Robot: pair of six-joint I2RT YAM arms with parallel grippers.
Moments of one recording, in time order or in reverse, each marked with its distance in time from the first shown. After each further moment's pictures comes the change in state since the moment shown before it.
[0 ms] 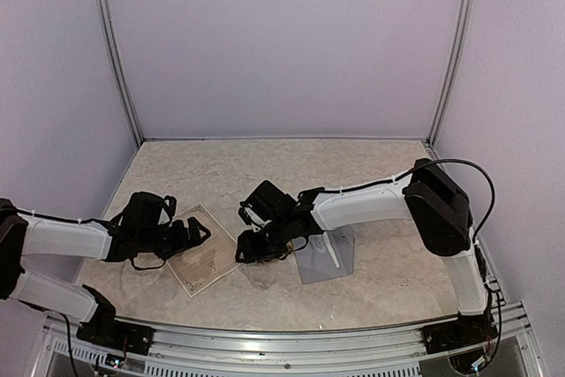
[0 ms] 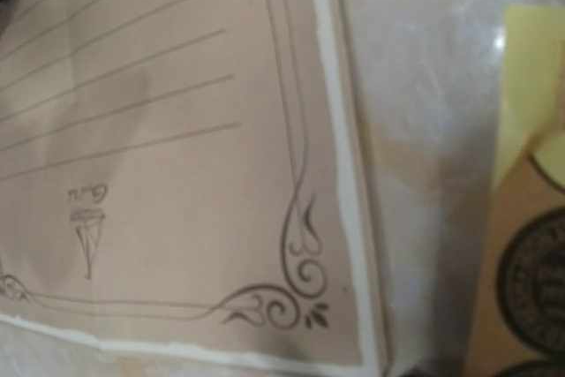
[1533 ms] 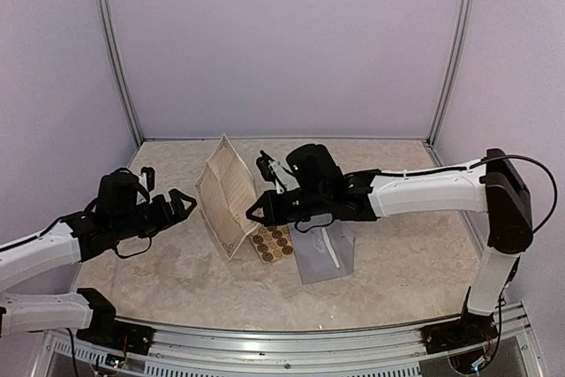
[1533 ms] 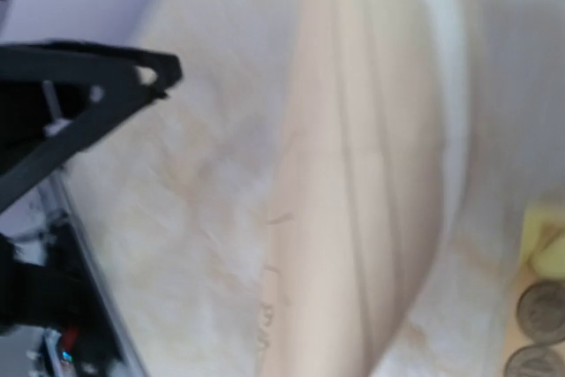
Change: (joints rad) left arm -0.040 -0.310 0.093 -0.214 -0.127 -0.021; right arm -0.047 -0.346 -0.282 0.340 -0.034 -0.003
